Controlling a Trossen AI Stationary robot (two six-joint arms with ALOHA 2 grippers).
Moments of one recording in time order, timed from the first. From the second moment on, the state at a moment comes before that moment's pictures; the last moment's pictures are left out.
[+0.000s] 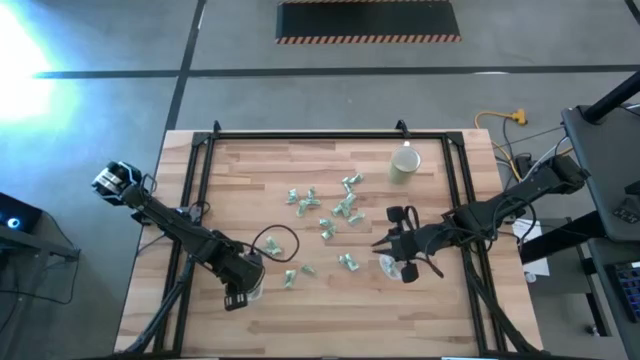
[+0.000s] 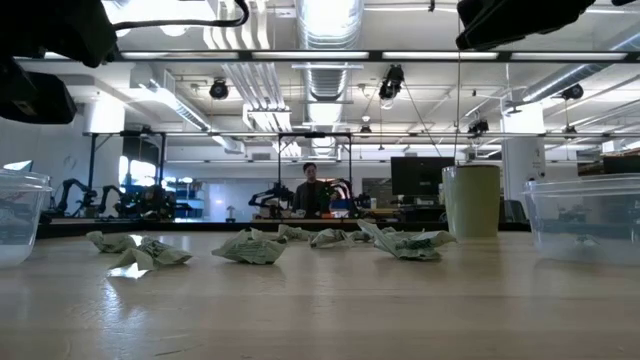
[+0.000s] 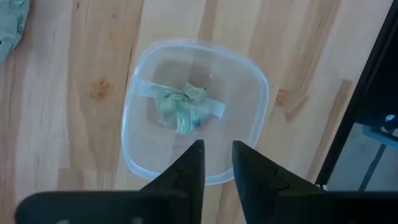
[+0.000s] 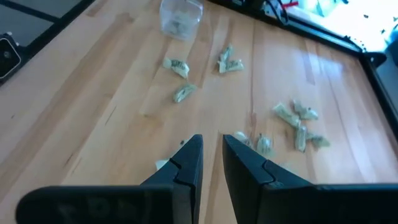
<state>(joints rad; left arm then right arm) -0.57 1.36 0.91 -0.80 0.18 -0.86 0.43 1.14 0.75 -0.21 0.32 -0.05</state>
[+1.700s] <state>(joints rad) -0.55 1.30 0.85 -0.90 -1.15 -0.36 0.04 1.49 0.77 -0.15 0.22 -0.14</state>
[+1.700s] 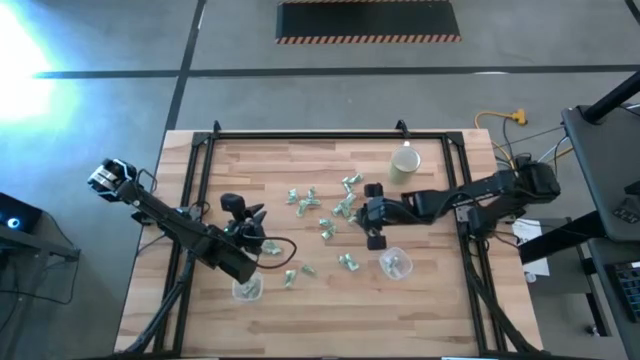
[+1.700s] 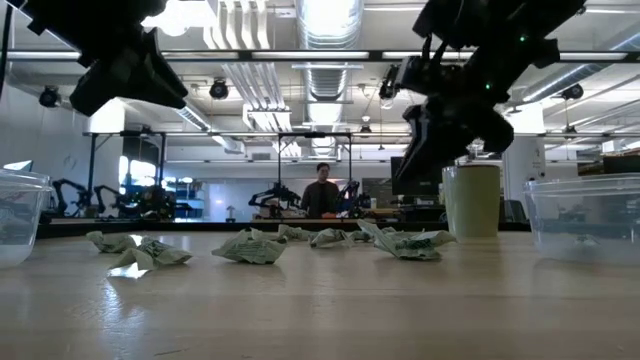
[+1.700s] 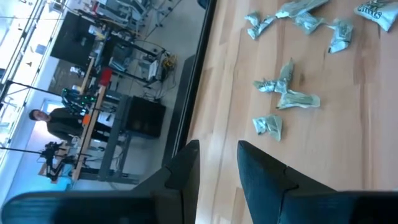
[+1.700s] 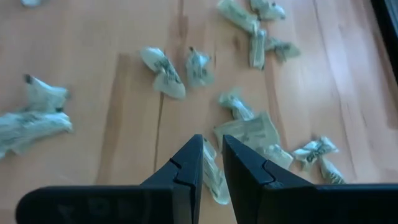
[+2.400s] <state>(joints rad) -0.55 1.30 0.85 -0.89 -1.15 -0.36 -0.08 1.60 0.77 -0.13 0.05 -0.14</state>
